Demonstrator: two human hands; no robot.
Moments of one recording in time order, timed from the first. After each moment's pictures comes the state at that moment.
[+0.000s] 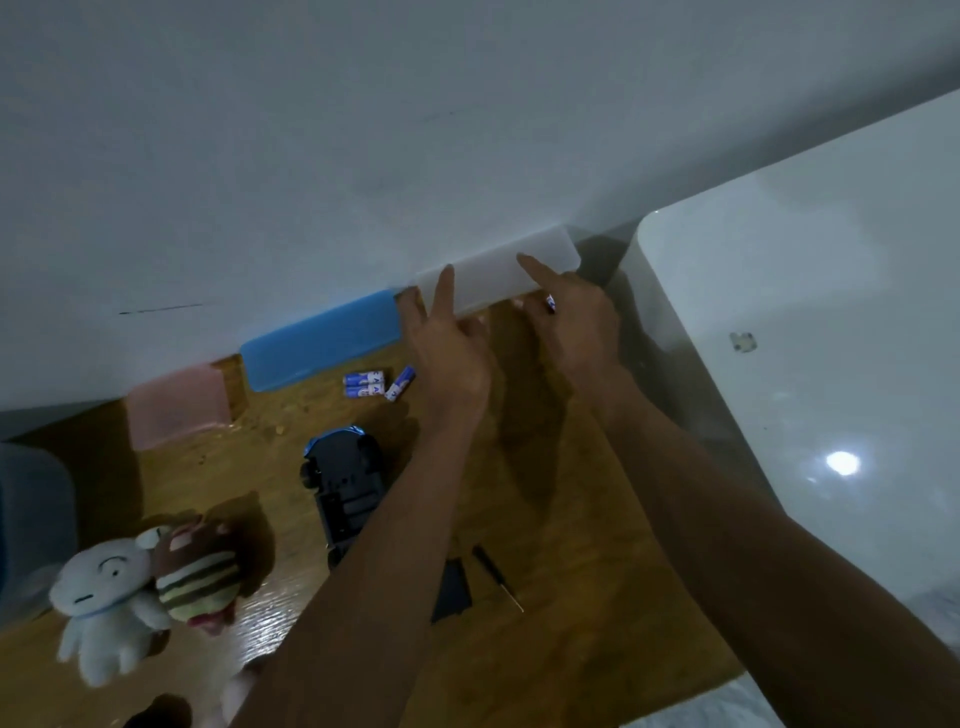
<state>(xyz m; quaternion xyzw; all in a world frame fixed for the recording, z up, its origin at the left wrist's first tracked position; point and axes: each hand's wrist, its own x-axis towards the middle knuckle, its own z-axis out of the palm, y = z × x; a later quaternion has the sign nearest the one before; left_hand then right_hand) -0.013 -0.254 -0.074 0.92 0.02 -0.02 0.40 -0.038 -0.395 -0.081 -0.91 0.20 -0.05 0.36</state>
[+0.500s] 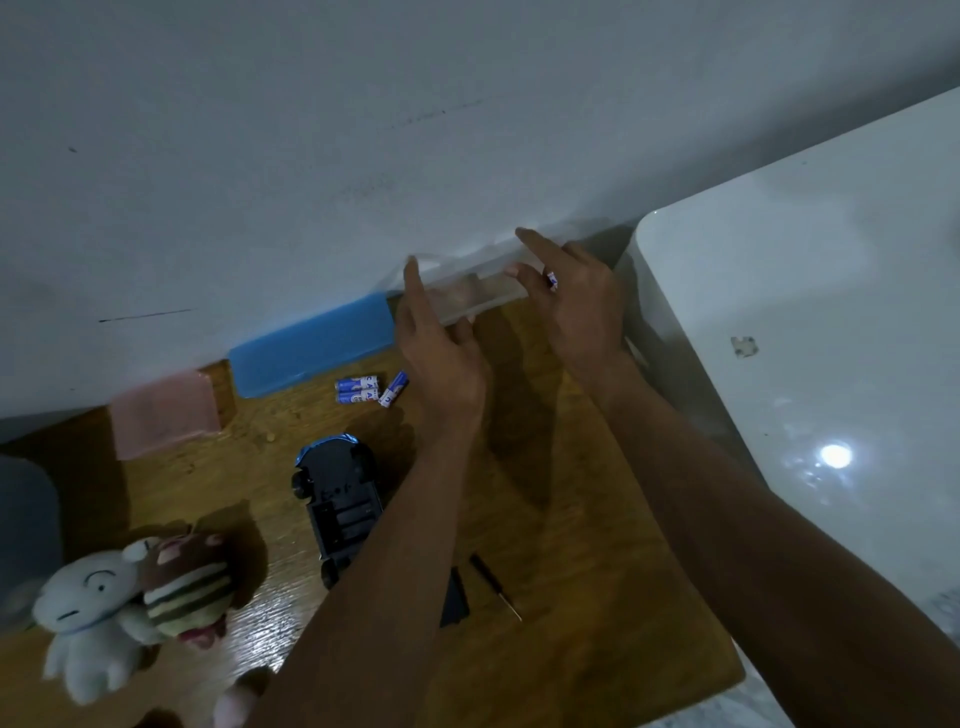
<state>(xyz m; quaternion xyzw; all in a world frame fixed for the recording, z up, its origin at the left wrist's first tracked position) -0.018 -0.251 -0.077 0.89 0.02 0.05 0.45 -0.024 -0.394 -0.070 -0.91 0.15 -0.22 0.33</state>
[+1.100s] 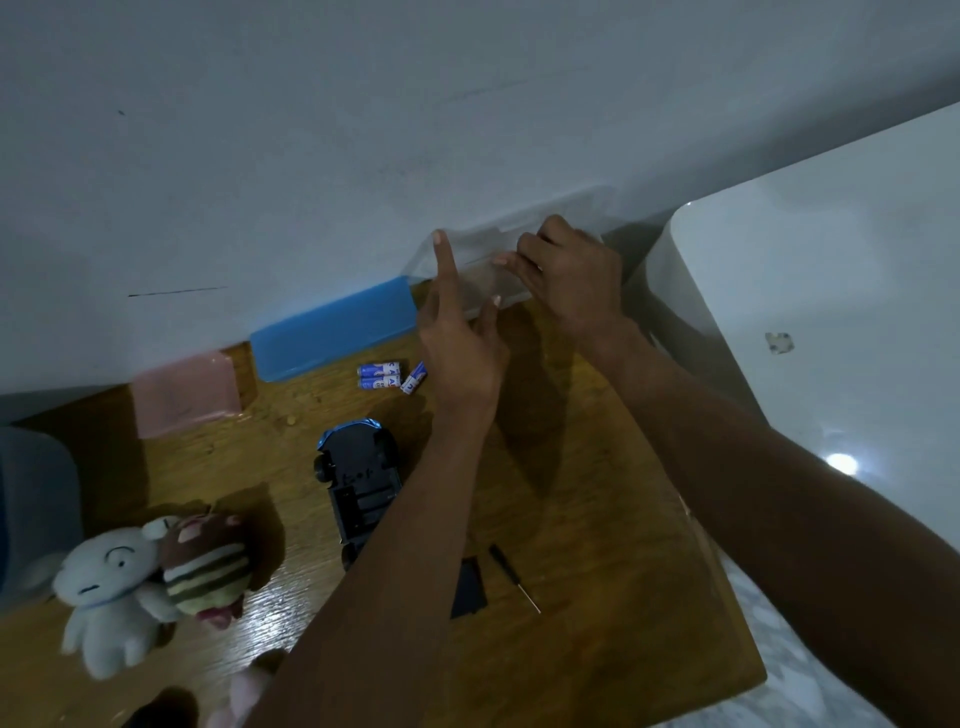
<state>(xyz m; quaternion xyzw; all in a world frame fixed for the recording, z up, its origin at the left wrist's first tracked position) -0.010 -0.242 -0.084 0.89 -0.03 0.06 0.44 0.009 -0.389 -0.086 -0.95 0.01 -0.27 0.14</state>
